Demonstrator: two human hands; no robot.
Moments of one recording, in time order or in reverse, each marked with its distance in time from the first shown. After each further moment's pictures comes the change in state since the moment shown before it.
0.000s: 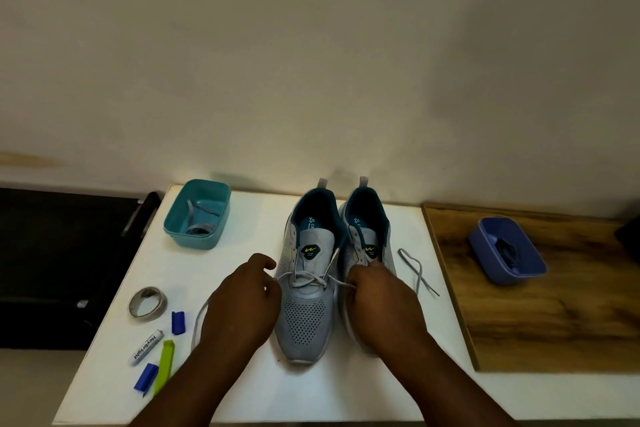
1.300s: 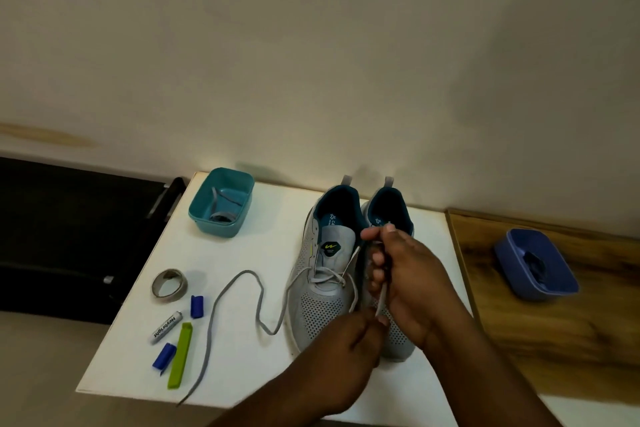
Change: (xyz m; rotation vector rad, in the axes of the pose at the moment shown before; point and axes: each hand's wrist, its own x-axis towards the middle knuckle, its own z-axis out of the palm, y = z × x) left_hand -0.066 0.066 0.019 -0.694 -0.605 0.152; right_hand 0.013 -0.023 -0.046 1.503 -0.205 0.358
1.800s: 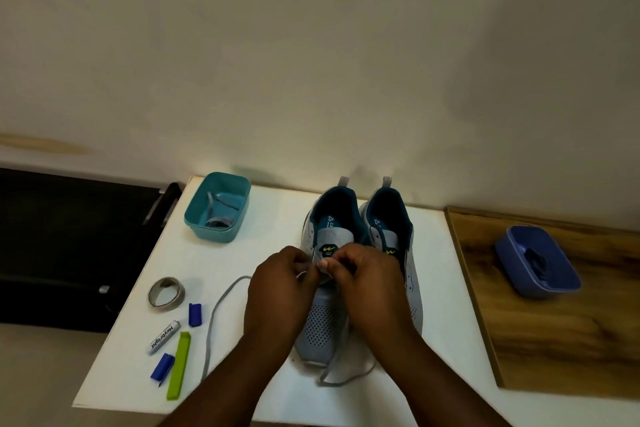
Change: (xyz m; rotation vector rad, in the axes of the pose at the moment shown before) left_hand 0.050 -0.041 -0.069 0.540 0.698 -0.037; right_hand 0.036 0.056 0.018 -0.878 0.141 -0.581
